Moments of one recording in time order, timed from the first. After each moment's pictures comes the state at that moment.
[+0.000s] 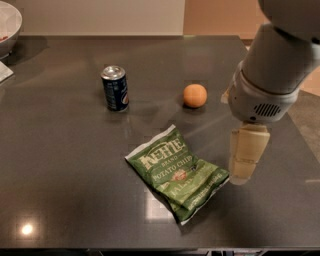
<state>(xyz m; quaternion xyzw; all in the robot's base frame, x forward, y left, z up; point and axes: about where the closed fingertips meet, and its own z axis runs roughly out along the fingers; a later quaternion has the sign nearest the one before) 0.415 -0.140 0.914 -0.67 0.74 -0.01 0.08</state>
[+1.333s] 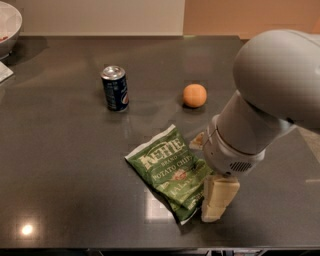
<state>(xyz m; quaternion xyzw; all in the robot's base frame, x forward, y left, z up) 0.371 -0.088 0.842 -0.72 0.68 0.06 0.12</state>
